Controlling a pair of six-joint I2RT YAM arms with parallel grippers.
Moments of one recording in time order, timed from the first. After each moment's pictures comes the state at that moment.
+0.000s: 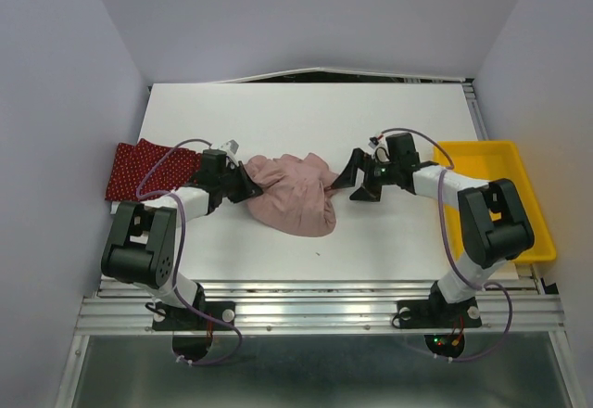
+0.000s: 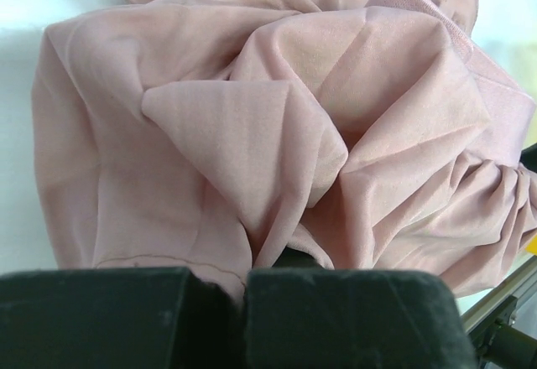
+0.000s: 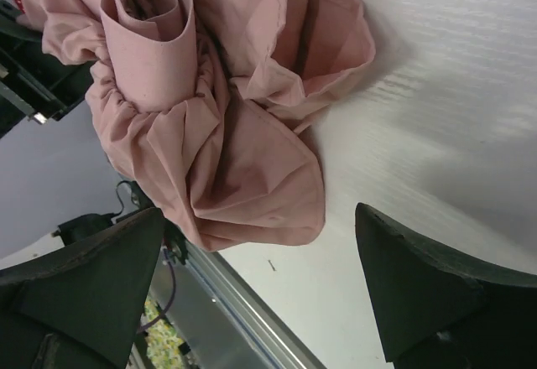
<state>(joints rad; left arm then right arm) -0.21 1.53 0.67 0.10 0.36 -0.57 0.26 1.67 0.95 -0.14 -0.70 0.64</state>
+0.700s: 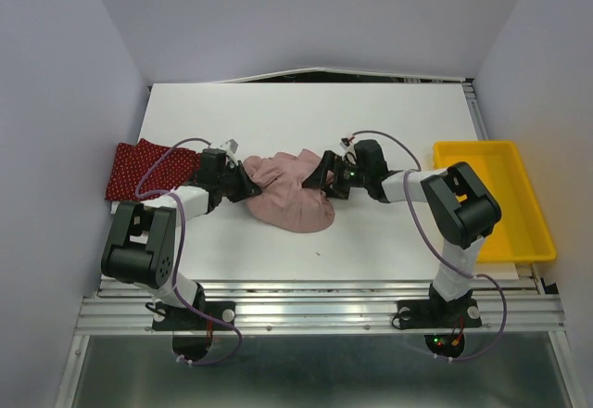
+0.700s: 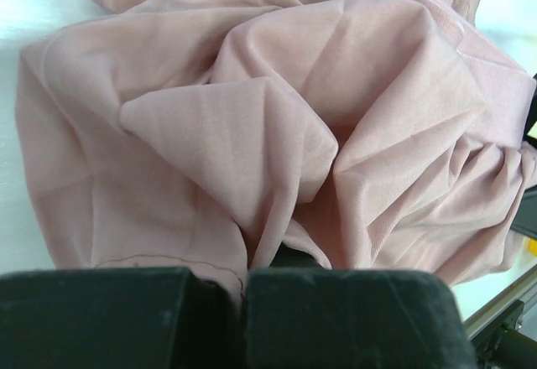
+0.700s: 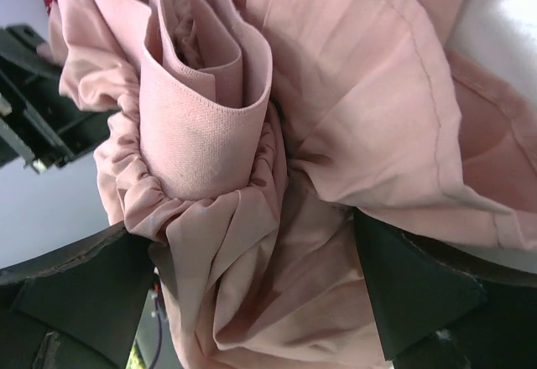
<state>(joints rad) -0.21 1.53 0.68 0.08 0.35 -0.56 0.46 1.87 0.90 0.36 -0.56 0.80</state>
